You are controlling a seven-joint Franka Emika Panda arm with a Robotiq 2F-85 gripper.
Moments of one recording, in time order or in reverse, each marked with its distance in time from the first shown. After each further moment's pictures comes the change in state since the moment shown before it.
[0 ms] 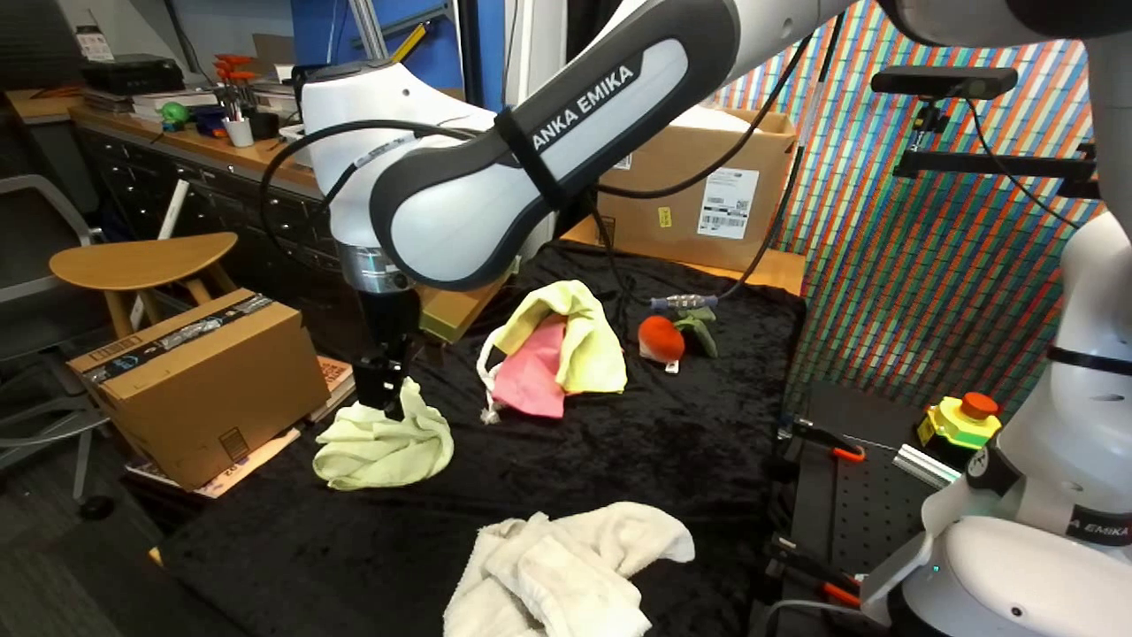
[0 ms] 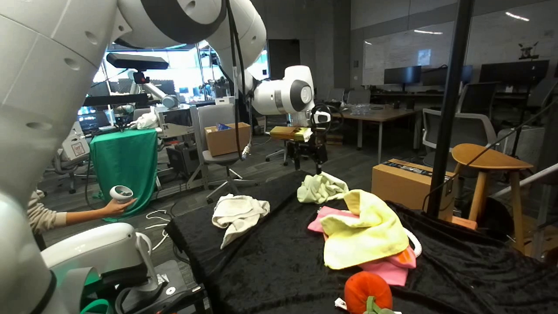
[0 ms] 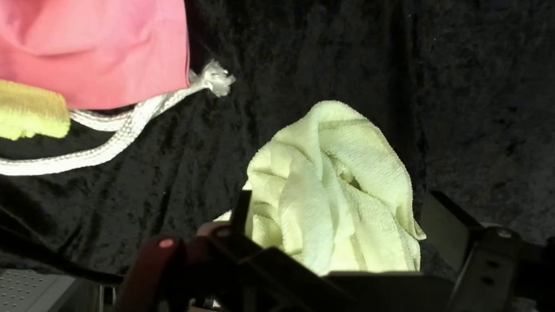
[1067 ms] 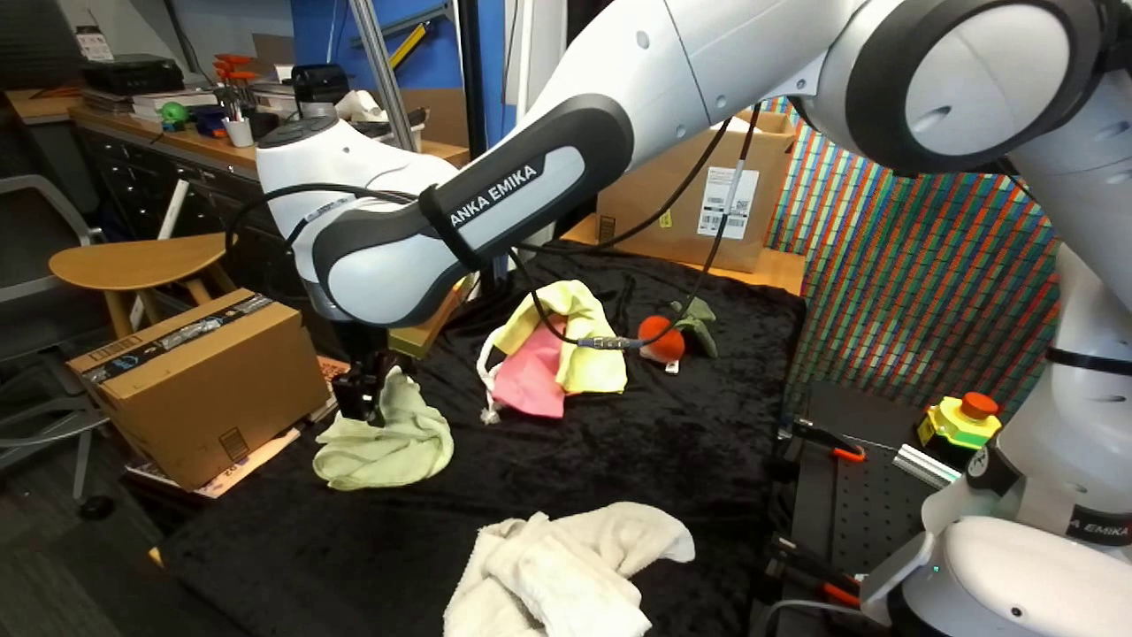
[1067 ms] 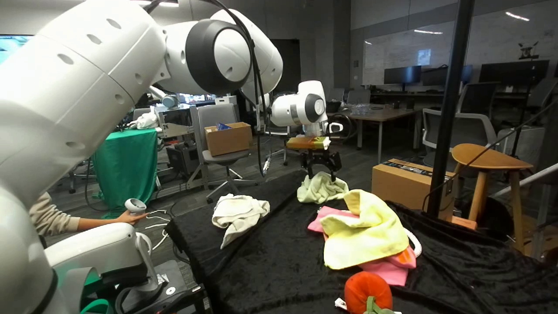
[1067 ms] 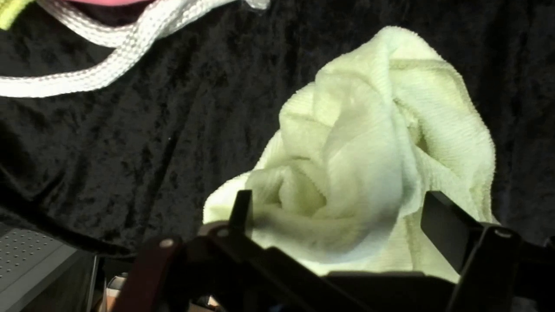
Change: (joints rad) arm 0.052 0.264 -0.078 0.347 -0.025 -0.117 -0.115
